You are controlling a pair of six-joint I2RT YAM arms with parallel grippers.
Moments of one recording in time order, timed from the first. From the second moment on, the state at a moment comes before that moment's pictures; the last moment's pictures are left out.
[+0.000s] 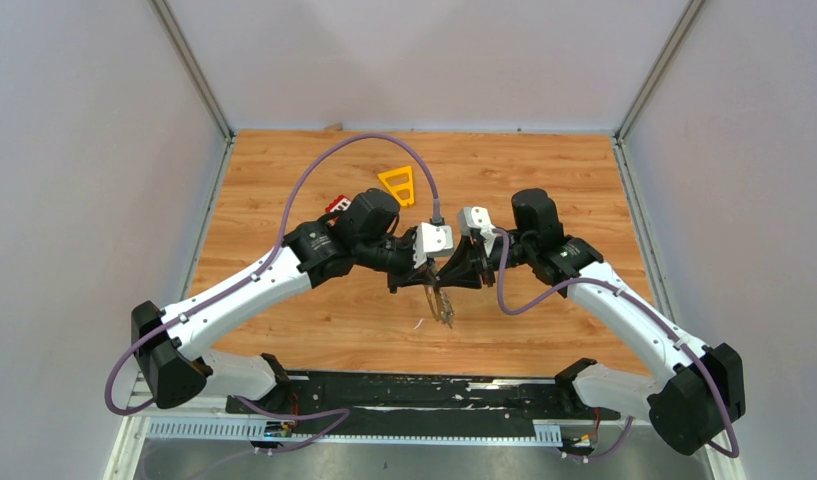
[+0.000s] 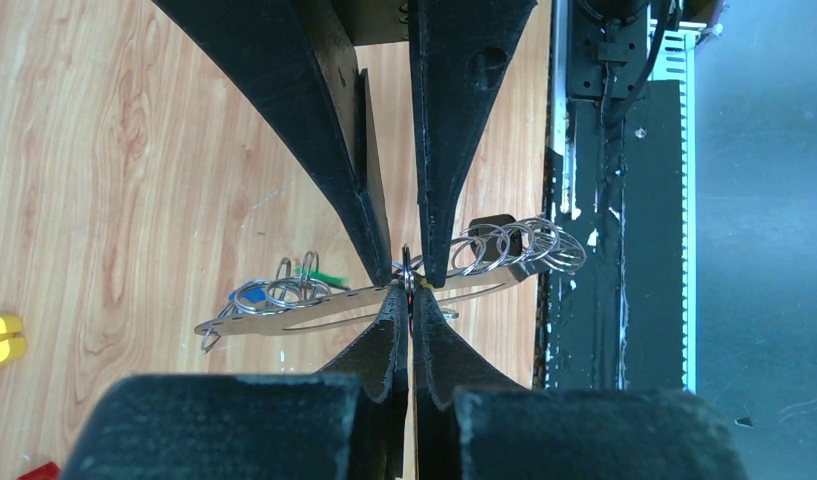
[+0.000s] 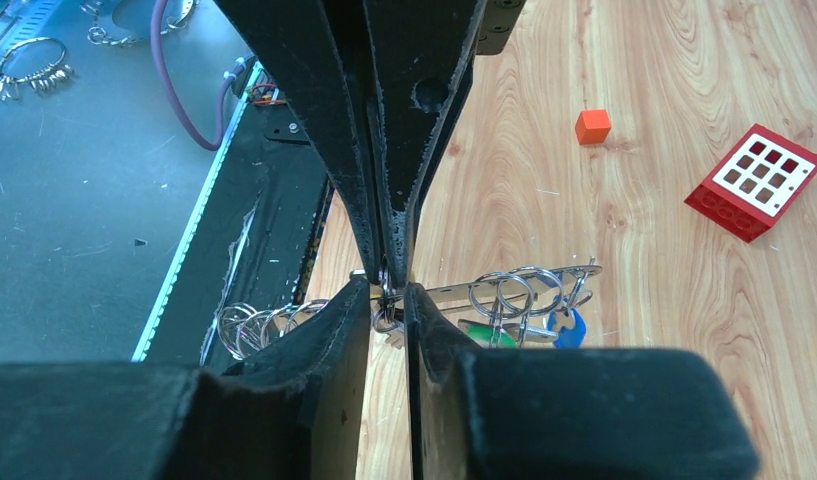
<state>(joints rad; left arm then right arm) -0.91 1.30 1.25 -0.62 0.52 0.35 0.53 1.14 0.91 -0.28 -1.14 -0.44</state>
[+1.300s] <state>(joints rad) -0.91 1.30 1.24 -0.61 0.53 0.35 0.53 1.13 0.91 -0.28 -1.12 -0.43</state>
